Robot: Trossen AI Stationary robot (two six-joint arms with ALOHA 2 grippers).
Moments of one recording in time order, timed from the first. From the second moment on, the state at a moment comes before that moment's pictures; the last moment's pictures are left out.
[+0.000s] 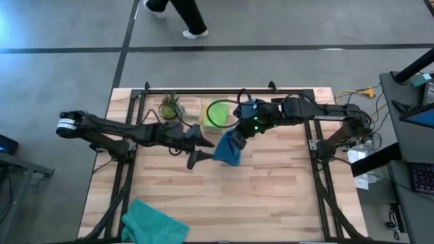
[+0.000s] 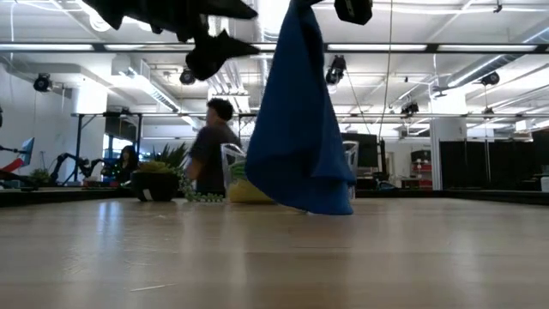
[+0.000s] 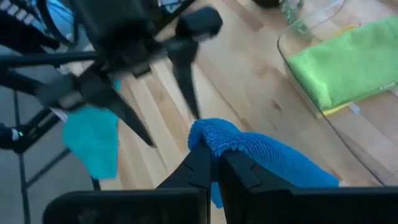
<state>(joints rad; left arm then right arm) -0.04 1.26 0.80 0.15 0.08 -0.38 0.01 1.57 1.68 -0.88 0.00 0.66</state>
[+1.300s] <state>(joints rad) -0.05 1.46 0.99 0.03 -0.60 -0.51 -0.01 1.58 1.68 -0.84 0.10 0.72</state>
